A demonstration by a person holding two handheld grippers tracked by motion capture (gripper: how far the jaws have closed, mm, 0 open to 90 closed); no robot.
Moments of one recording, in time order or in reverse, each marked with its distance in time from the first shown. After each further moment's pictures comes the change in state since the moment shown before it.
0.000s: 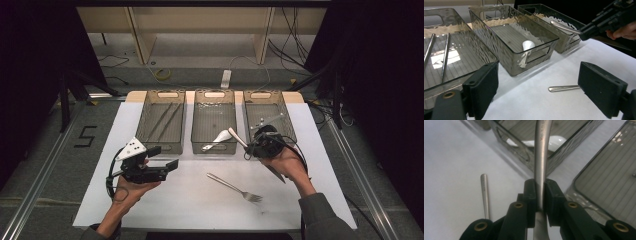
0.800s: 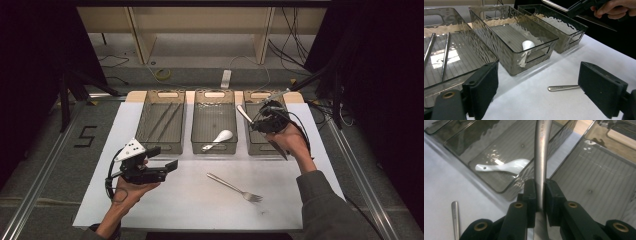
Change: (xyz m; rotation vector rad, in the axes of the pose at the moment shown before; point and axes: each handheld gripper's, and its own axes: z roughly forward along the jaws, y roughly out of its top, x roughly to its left) left arm -0.001 -0.001 -0.002 -0.005 -0.001 -0.005; right arm -0.048 0.042 -0.006 -0.019 -0.091 0.064
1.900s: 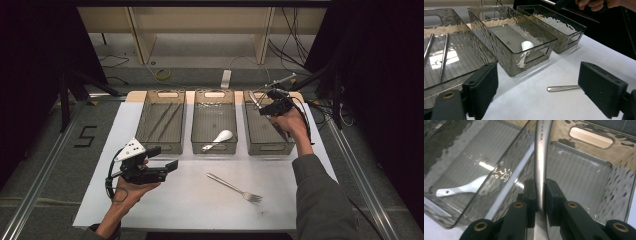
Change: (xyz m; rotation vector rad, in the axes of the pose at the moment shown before) left arm 0.000 0.001 0.000 -0.002 -0.007 0.003; right arm -0.055 0.025 0.021 0.031 -0.087 0.158
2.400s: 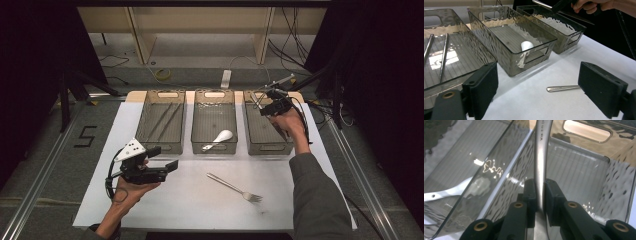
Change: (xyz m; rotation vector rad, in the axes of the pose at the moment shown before) left arm -0.001 0.000 0.000 -0.001 -0.002 0.000; right arm -0.009 0.001 0.016 0.032 -0.025 0.035
